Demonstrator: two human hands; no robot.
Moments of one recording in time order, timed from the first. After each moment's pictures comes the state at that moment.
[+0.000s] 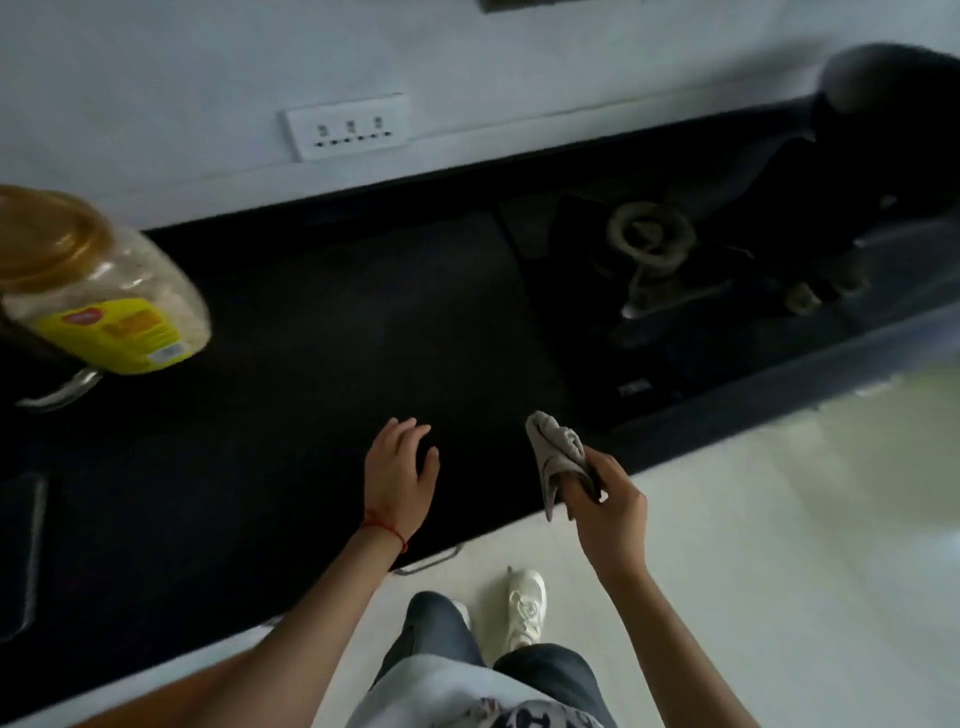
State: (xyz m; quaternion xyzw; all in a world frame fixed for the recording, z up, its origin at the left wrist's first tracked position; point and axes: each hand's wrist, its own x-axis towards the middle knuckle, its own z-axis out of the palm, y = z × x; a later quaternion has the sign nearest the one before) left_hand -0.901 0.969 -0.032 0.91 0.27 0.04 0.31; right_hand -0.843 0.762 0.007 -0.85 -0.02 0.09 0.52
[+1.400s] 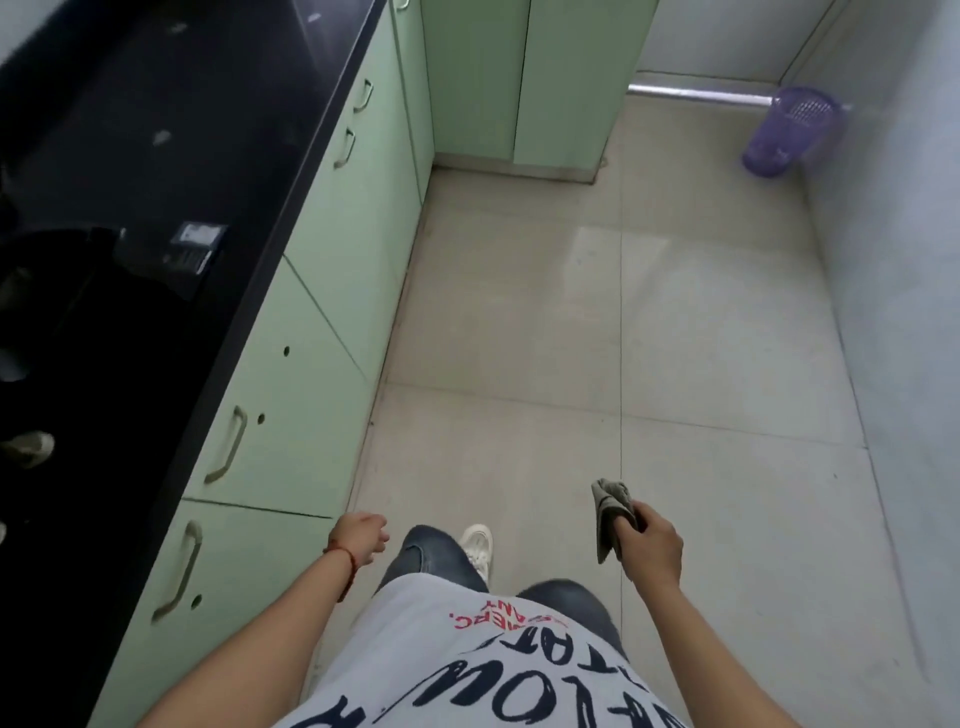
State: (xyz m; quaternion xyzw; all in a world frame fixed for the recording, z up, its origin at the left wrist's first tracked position) left_hand -0.607 0.323 -0.124 0.81 0.19 -0.44 0.34; right_hand -0.820 0.076 -0.067 -0.66 0.61 -0.02 0.45
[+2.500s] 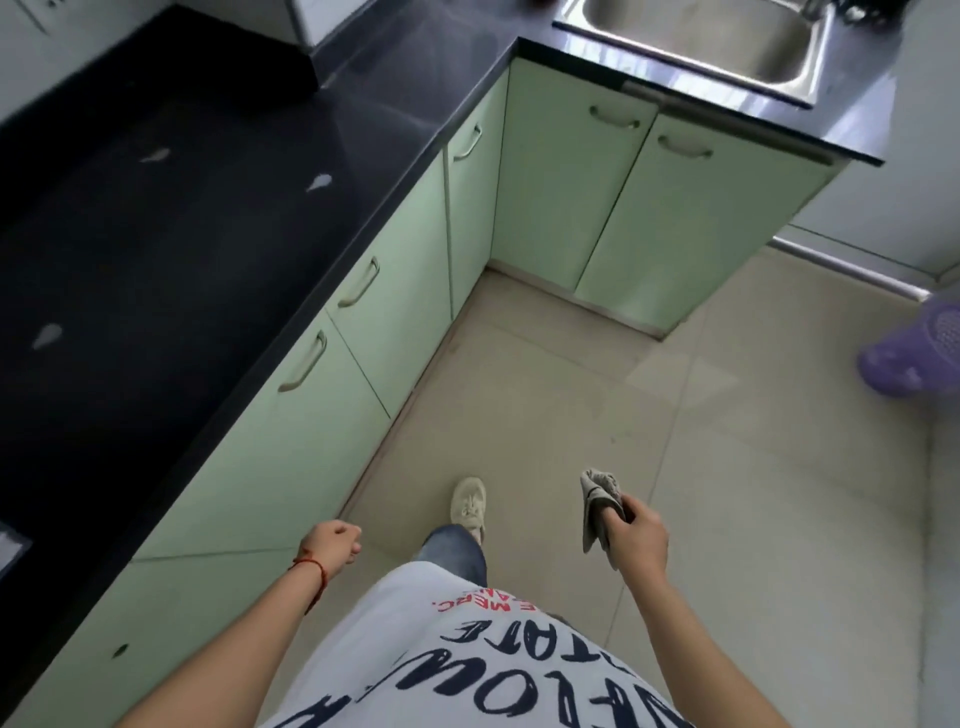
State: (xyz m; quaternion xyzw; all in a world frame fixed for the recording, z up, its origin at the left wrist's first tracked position) left_hand -0.228 -0.006 -0.140 0.81 0.28 -0.36 0.37; right_hand -0.336 -0.343 -0.086 -0.76 0.49 0.04 0.43
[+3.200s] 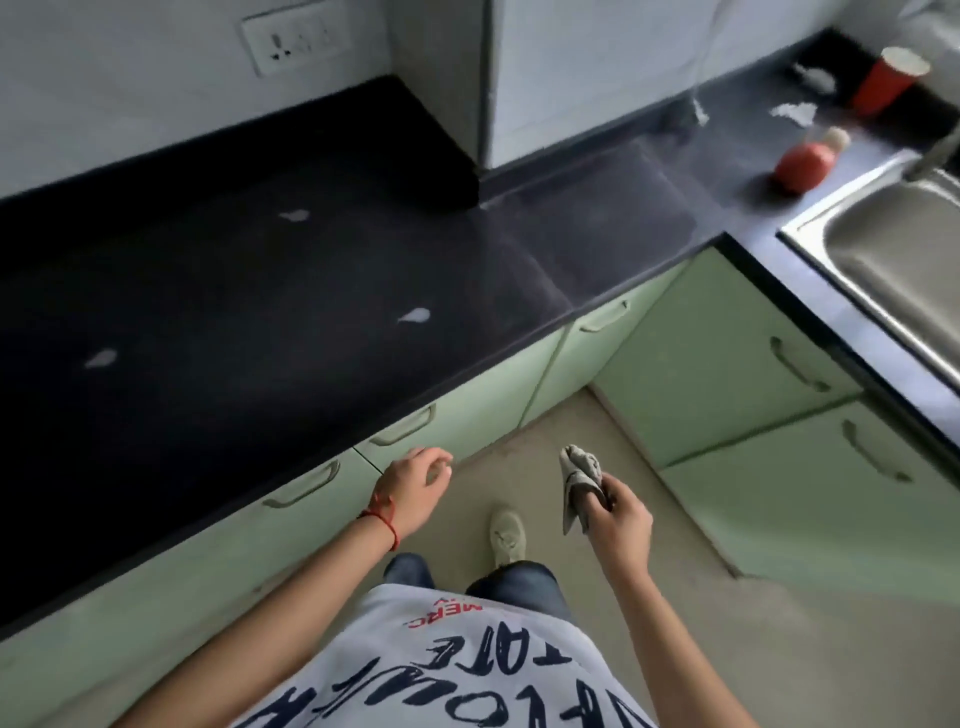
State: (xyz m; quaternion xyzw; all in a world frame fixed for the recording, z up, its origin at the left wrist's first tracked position) left_hand 0.036 -0.169 -0.044 0.90 0.12 -0.17 0.37; right_hand 0.037 -0.415 -0.054 -0.87 0.21 0.08 0.43
